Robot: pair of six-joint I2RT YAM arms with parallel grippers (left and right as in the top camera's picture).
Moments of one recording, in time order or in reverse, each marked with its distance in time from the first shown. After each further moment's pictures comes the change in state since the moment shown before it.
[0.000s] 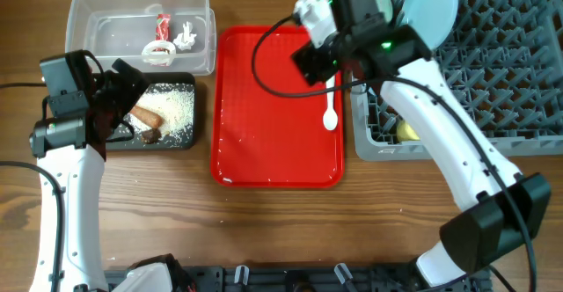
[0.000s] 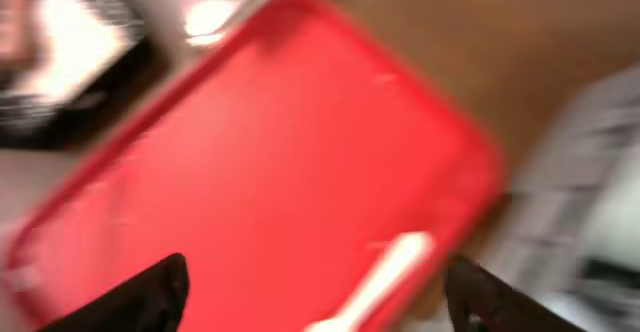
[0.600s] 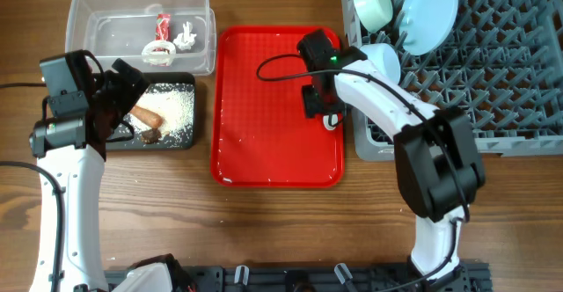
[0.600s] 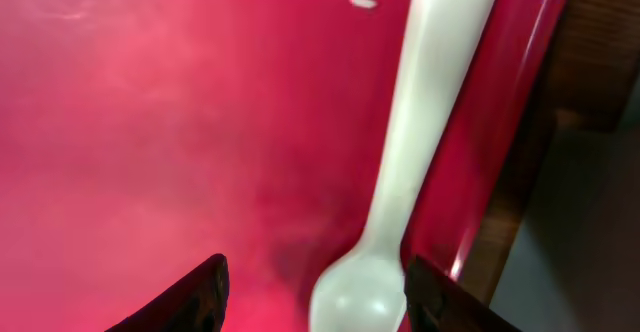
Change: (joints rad) left arm 0.000 0.000 0.000 0.000 0.000 0.000; right arm 0.021 0.317 -0.143 -0.048 0.239 0.530
